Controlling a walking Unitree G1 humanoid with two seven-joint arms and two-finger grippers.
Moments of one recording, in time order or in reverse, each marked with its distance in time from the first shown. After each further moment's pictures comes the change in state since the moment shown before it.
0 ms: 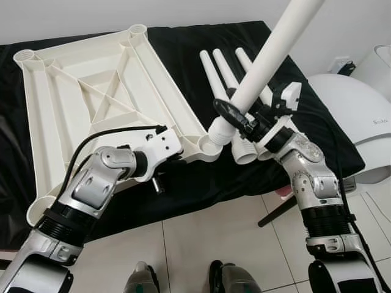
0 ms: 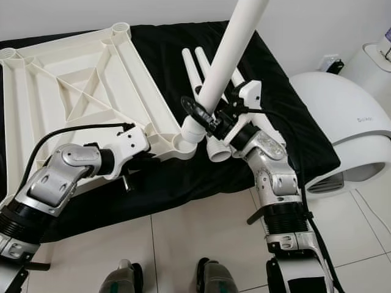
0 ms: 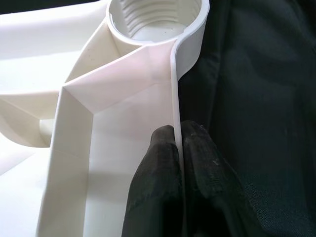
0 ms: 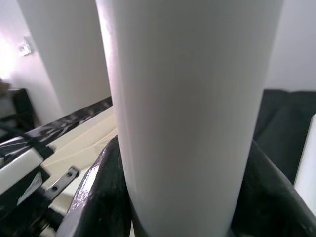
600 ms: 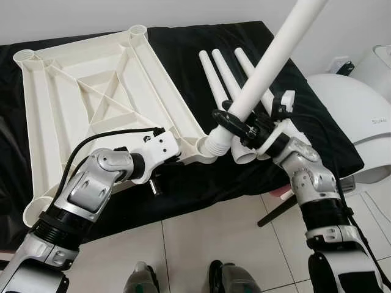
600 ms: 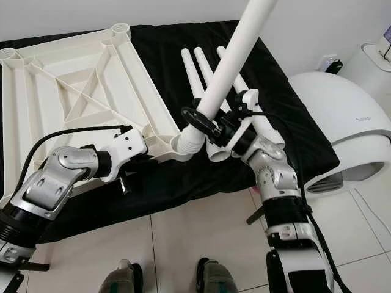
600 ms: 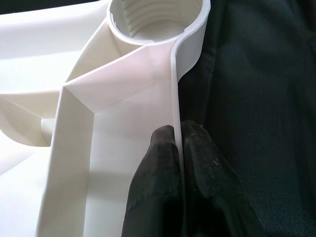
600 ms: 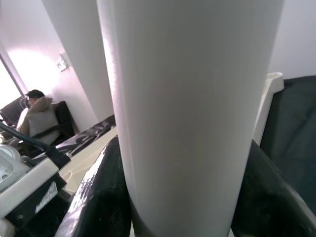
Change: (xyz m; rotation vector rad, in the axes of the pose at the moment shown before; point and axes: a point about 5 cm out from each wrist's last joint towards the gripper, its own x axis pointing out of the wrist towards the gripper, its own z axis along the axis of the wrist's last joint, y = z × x) left arm -0.005 -0.004 -0.001 0.010 0.002 0.003; right arm 0.011 -0.007 -0.007 0.130 -0.019 0.097
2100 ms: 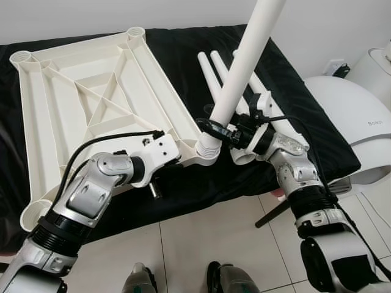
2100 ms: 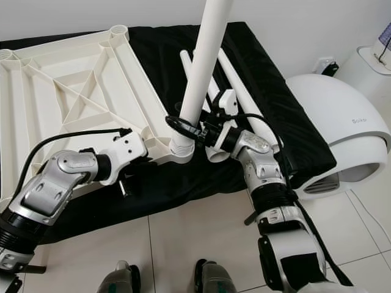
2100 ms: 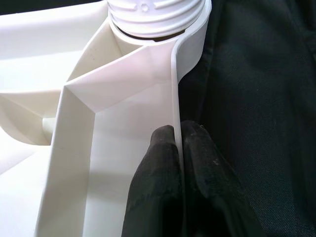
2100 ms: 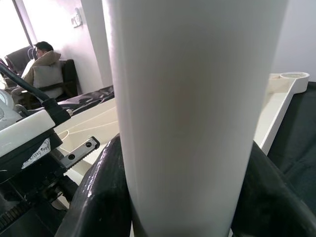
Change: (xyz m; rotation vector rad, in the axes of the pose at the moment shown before) left arm -0.002 -0.007 -0.002 -0.012 0.012 -0.004; right arm 0.012 0.000 -0.022 -0.153 0.113 0.105
